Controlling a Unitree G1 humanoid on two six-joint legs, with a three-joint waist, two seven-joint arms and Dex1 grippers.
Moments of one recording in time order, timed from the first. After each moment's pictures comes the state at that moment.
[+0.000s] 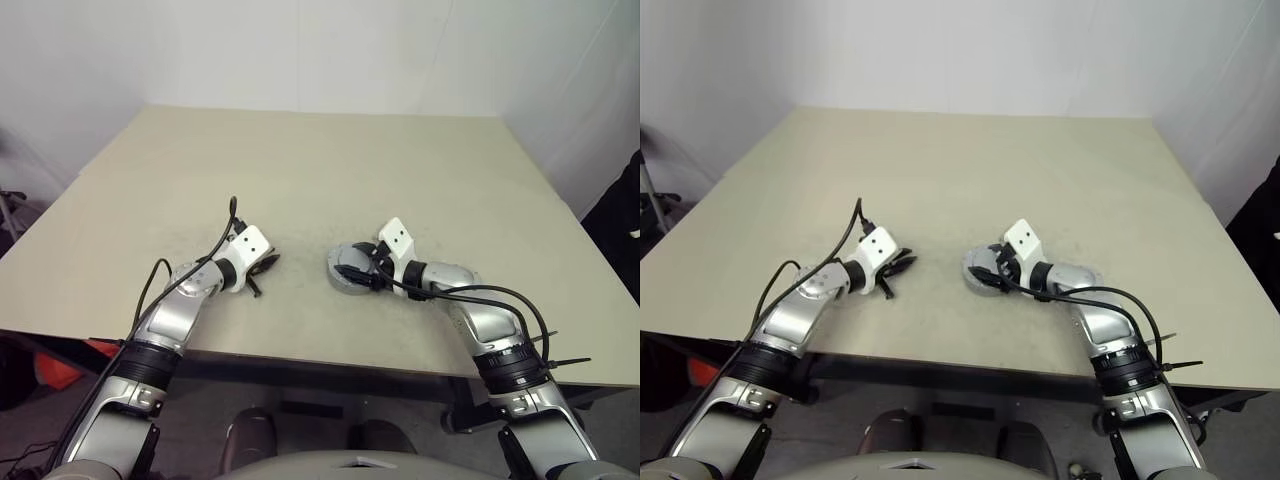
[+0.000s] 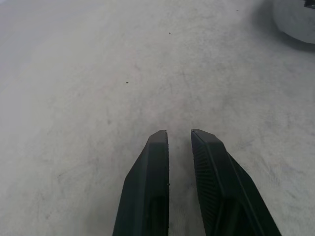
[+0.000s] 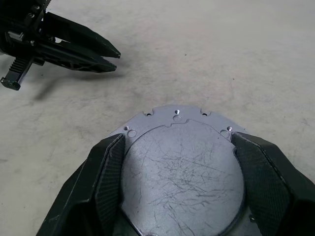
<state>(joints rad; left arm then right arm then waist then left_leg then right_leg) -0.37 0.41 -0.18 0.20 0.06 0.19 -0.67 -0.35 -0.39 0.17 0.02 0.21 0.49 0.75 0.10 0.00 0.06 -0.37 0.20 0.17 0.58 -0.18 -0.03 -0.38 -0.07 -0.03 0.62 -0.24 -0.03</state>
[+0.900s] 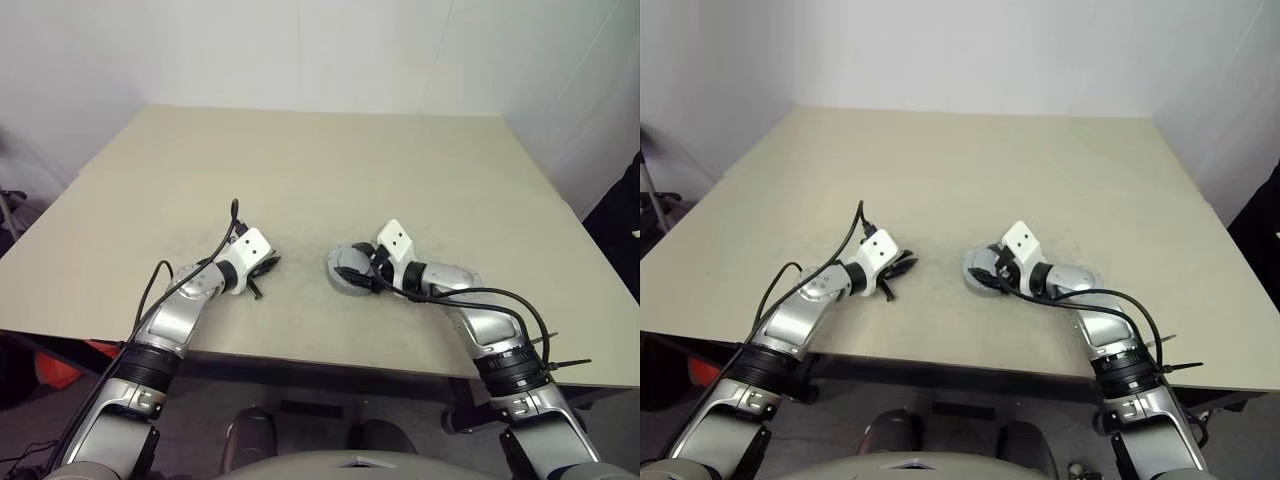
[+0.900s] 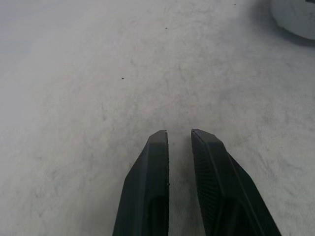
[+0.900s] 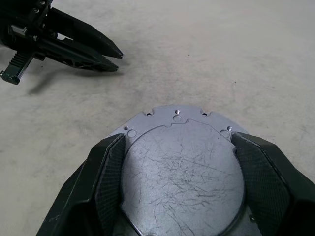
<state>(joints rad) -0.36 0.41 -0.19 0.20 0.06 0.19 -0.66 -0.34 -0.40 0.18 0.02 0.17 0.44 0.76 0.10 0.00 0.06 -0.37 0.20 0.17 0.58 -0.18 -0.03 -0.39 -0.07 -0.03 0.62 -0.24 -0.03</state>
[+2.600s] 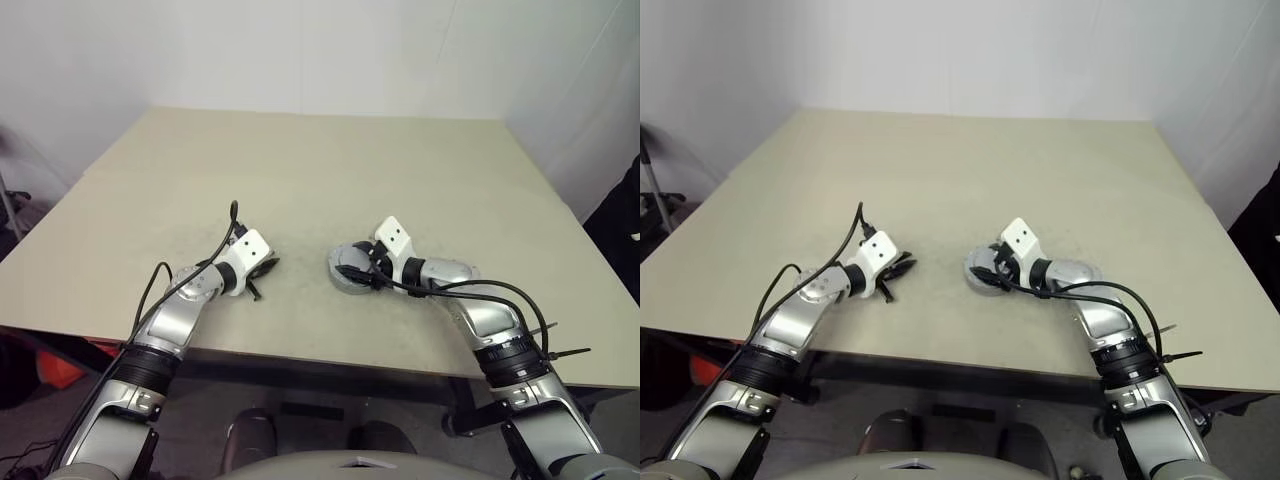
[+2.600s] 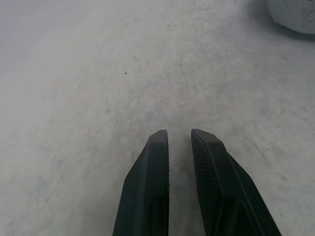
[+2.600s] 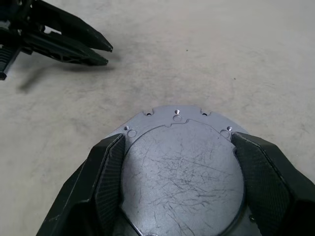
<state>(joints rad) -0.35 0.41 -0.19 0.20 0.07 0.19 -0.65 -0.39 -0.42 0.21 0.04 0.19 0.48 0.75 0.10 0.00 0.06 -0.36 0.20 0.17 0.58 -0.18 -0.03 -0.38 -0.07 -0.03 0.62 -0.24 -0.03</state>
